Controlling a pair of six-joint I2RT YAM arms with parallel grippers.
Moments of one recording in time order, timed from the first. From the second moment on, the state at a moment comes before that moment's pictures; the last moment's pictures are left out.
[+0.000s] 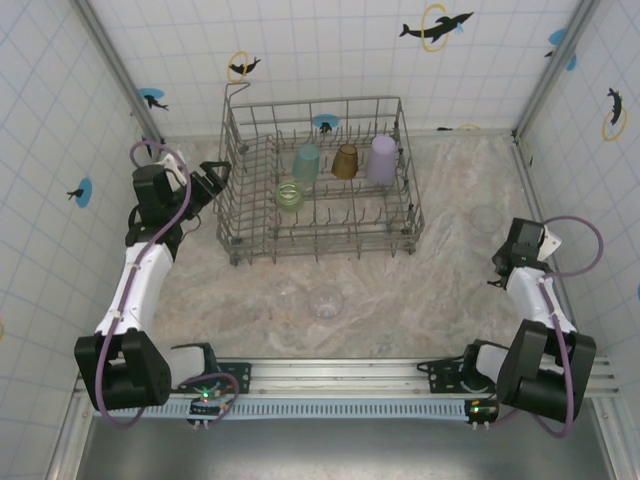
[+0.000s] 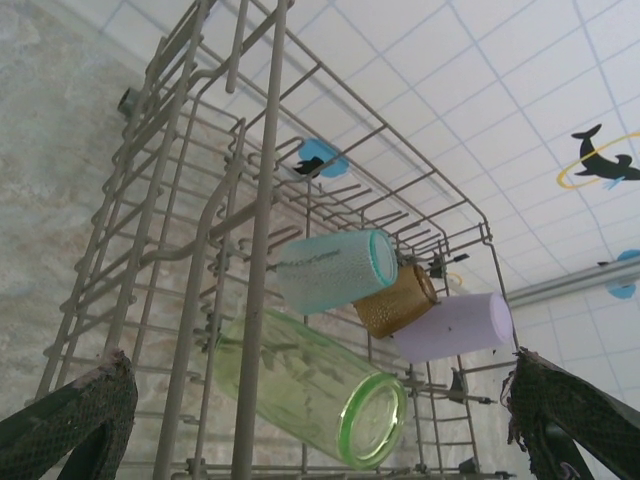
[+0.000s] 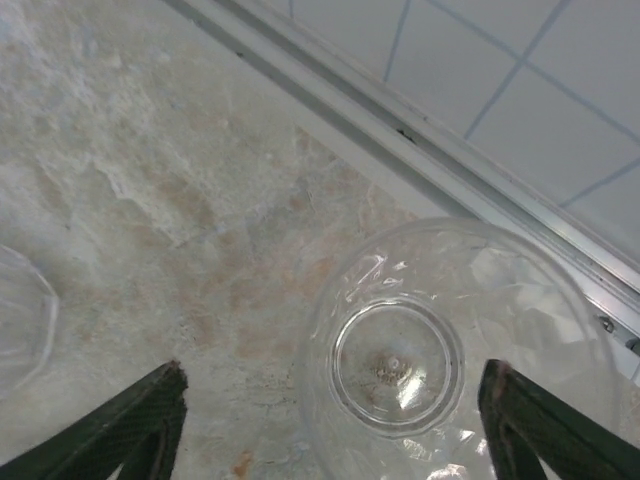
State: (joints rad) left arm 0.07 1.20 0.93 -0.14 0.50 -0.68; right arm -0.27 1.16 0.55 -0.34 0.39 0.41
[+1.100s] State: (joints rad) left arm 0.07 1.14 0.91 -0.18 0.52 -0.65; right arm -0.30 1.25 0.63 -0.37 0.32 0.40
